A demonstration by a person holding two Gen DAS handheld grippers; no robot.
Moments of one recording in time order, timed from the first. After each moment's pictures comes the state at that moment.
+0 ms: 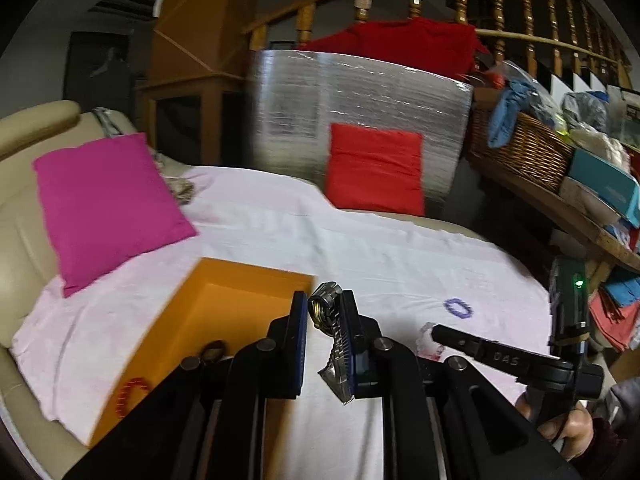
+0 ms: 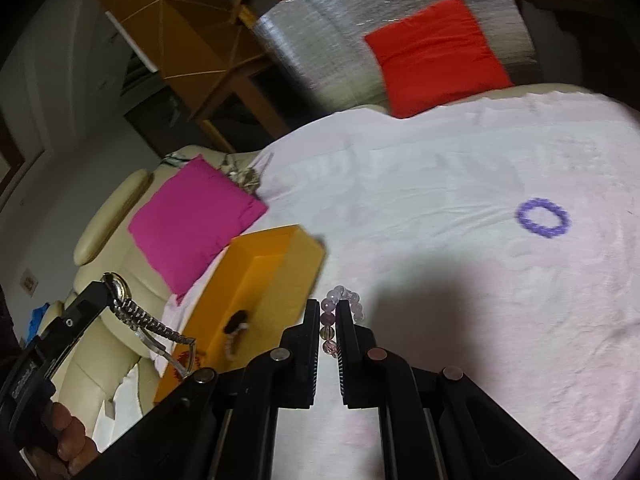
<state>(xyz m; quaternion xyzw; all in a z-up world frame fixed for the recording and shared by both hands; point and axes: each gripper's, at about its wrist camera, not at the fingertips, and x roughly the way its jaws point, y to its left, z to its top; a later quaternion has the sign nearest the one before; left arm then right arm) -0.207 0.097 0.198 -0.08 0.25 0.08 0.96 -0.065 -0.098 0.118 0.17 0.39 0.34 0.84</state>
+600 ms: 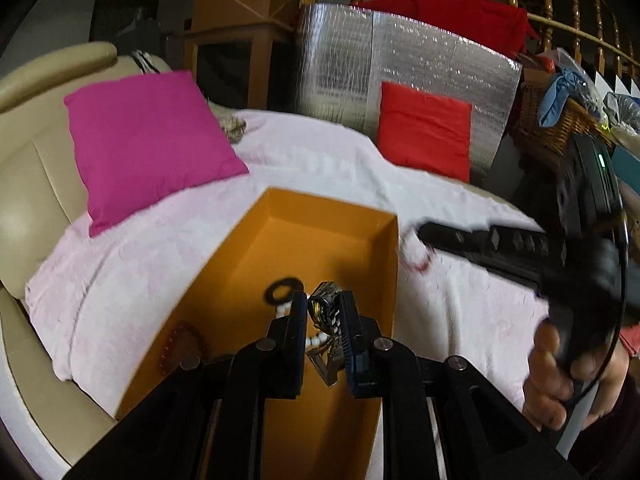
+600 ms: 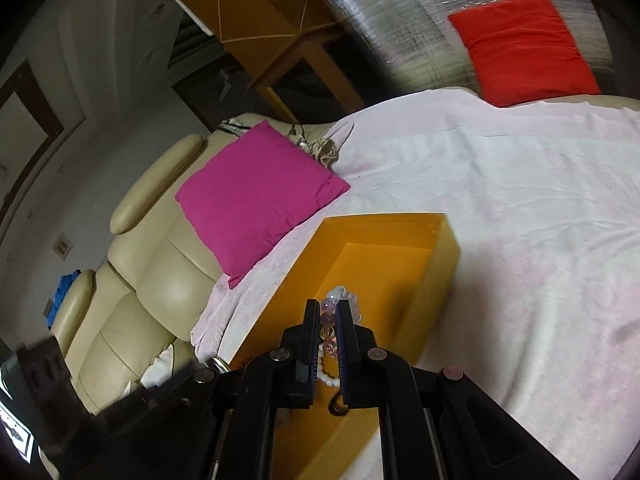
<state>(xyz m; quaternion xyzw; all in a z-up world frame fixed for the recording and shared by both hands) -0.221 0.167 0.132 -0.11 0.32 0.12 0.93 -0.062 0.037 0.127 0.14 0.40 0.42 0.80</state>
